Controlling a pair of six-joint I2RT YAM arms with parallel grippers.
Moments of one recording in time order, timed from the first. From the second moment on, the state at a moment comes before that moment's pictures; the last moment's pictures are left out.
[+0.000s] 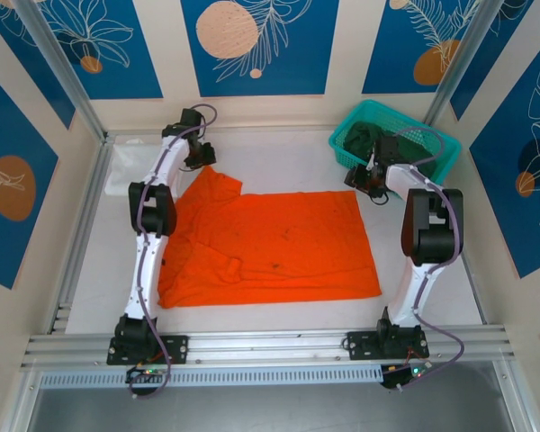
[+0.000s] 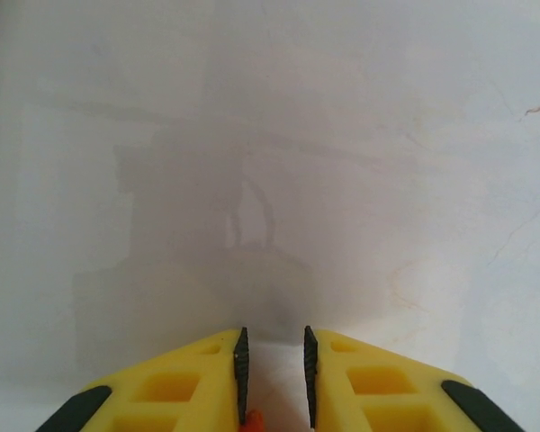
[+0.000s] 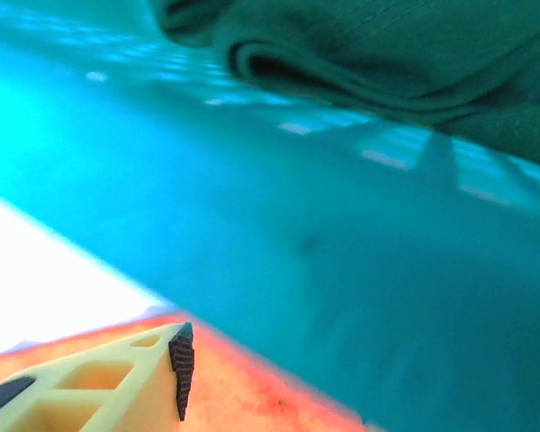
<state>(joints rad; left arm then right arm) -0.15 2.71 2.58 -1.00 0.13 -0.38 -0.03 1.93 1.34 -0.46 -0.21 0.39</state>
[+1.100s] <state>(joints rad) -0.25 2.10 1.86 -0.71 0.07 -0.34 0.01 1.93 1.30 -0.41 -0.15 0.55</state>
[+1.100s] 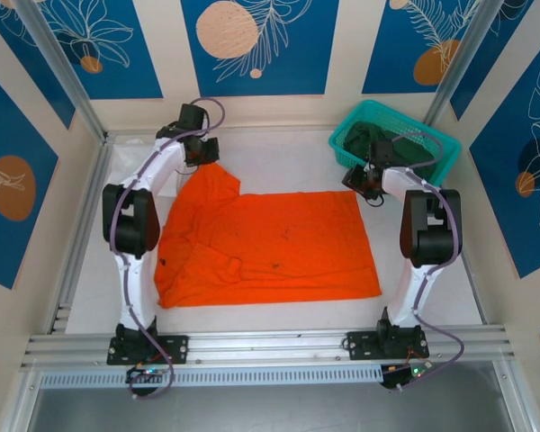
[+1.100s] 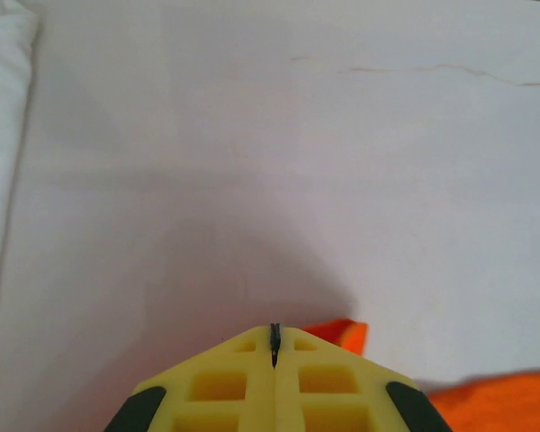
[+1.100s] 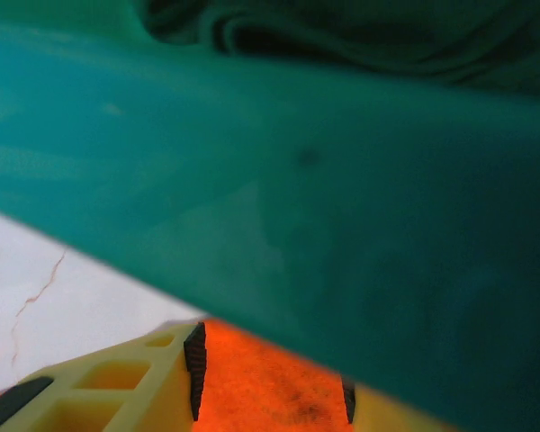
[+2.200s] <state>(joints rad) -0.29 1.20 0.81 -0.46 0.01 -0.41 0.05 1.91 1.28 -0.43 -0.02 0.63</state>
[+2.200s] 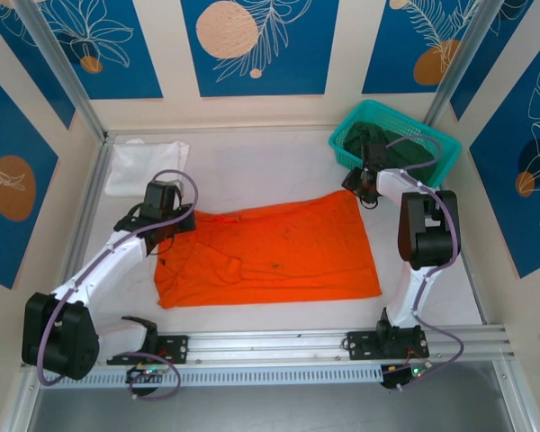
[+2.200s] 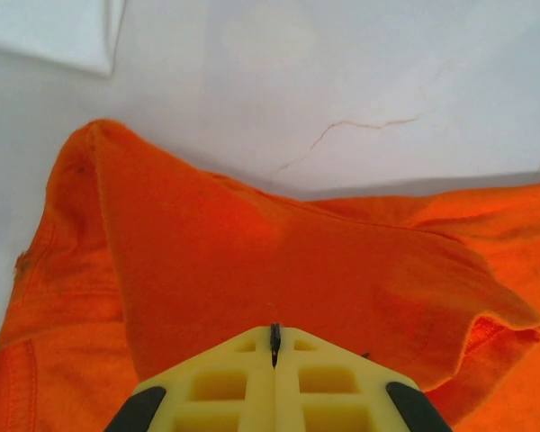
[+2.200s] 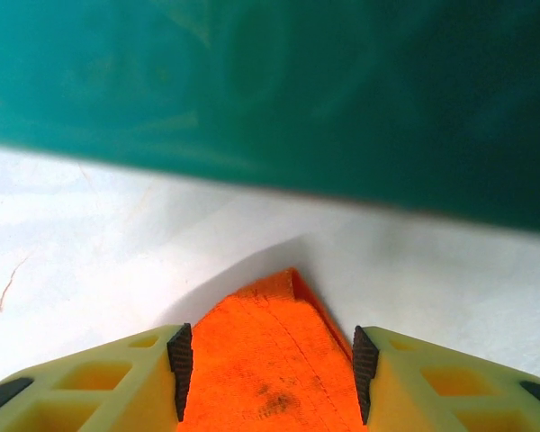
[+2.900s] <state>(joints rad) -0.29 1.16 0.76 -0.47 -0.01 -0.44 0.08 1.99 1.41 -0.54 -0.02 0.58</state>
